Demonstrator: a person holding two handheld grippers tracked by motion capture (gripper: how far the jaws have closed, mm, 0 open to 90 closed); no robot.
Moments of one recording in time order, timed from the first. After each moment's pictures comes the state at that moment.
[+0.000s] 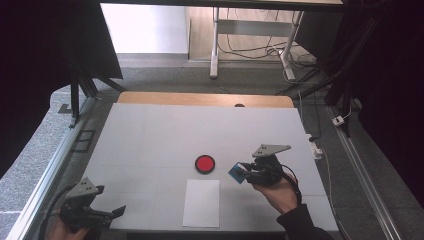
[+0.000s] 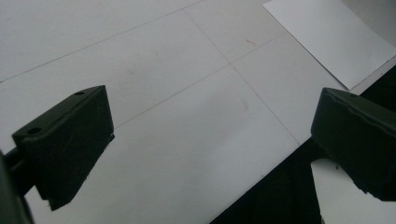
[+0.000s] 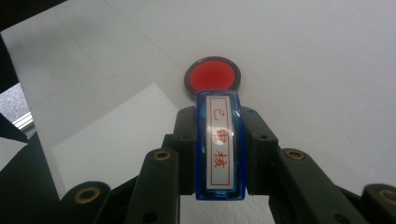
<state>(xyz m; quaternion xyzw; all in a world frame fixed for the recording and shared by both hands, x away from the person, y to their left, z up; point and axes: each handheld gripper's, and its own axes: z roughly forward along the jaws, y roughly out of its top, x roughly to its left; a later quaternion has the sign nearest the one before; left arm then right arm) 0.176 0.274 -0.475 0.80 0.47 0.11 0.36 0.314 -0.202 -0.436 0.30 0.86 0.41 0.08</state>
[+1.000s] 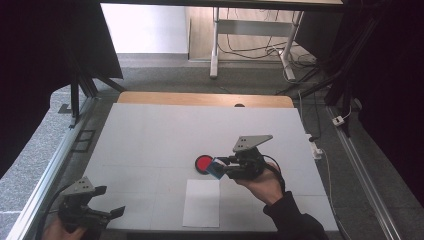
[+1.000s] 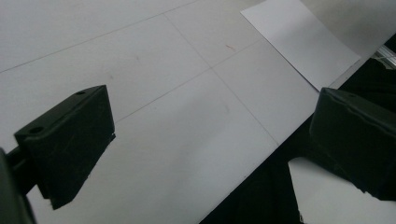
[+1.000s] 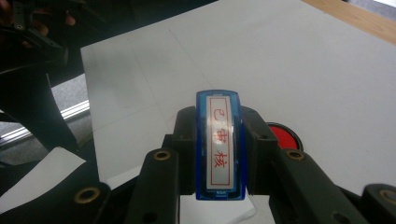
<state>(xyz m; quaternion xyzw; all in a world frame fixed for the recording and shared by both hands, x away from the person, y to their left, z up) 0.179 0.281 -0.476 0.80 0.45 0.07 0.39 0.315 -0.149 -0.405 0.19 0.87 0.46 0.04</state>
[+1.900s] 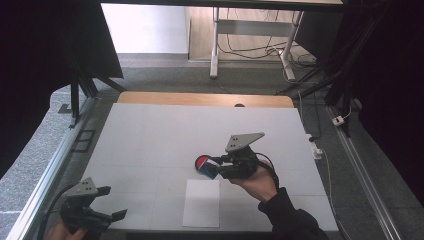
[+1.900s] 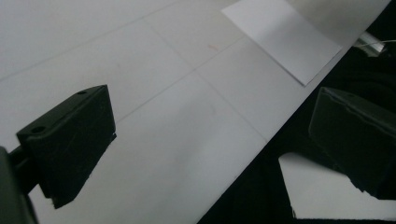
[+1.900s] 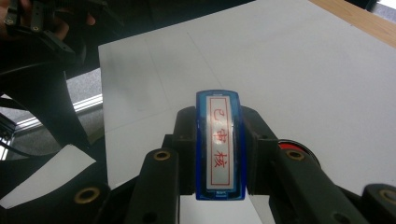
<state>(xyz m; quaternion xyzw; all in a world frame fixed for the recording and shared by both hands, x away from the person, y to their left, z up) 0.180 0.276 -0.474 0.81 0.41 0.07 0.41 0.318 -0.134 -0.403 0.15 0.87 0.46 0.02</state>
